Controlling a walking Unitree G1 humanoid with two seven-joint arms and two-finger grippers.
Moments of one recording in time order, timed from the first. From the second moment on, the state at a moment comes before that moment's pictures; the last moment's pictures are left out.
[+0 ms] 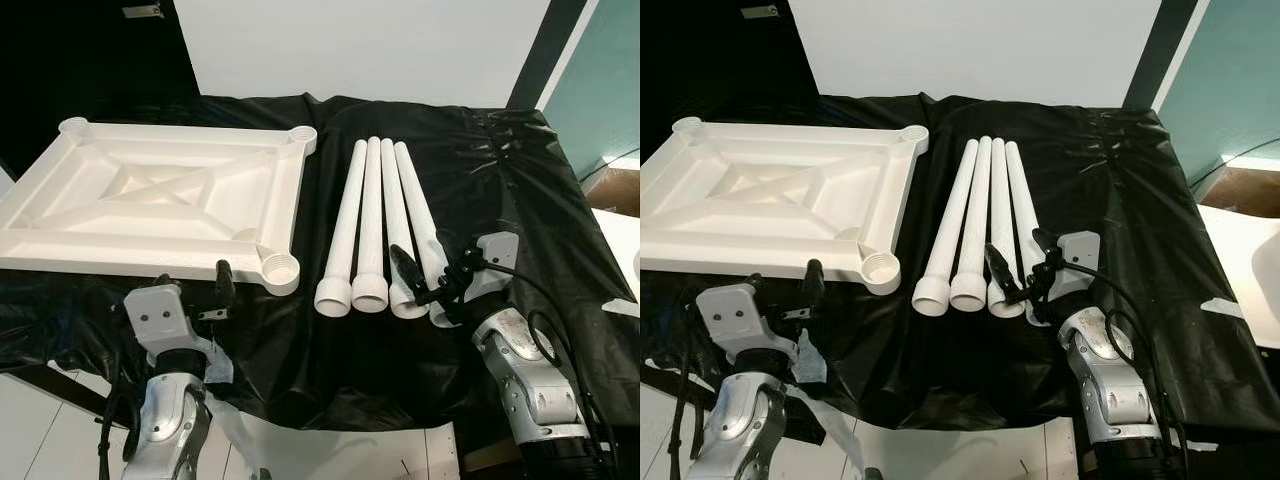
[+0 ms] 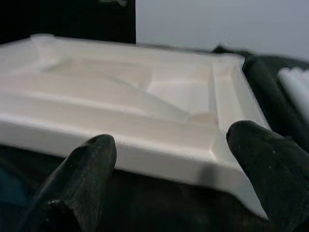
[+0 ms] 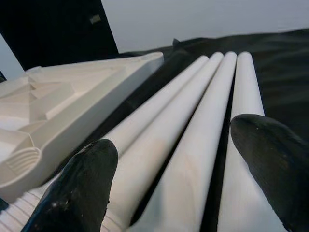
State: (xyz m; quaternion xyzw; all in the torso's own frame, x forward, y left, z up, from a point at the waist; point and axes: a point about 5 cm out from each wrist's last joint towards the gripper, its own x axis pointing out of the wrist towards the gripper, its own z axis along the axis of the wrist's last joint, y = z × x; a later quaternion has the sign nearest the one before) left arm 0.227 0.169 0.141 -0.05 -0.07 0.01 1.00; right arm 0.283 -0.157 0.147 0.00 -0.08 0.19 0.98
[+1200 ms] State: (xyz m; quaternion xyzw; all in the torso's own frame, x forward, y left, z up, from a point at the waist) left arm 0.261 0.157 0.134 -0.05 -0.07 -0.01 1.00; right arm 0.307 -0.195 0.152 -0.03 -0.10 0.02 0.99
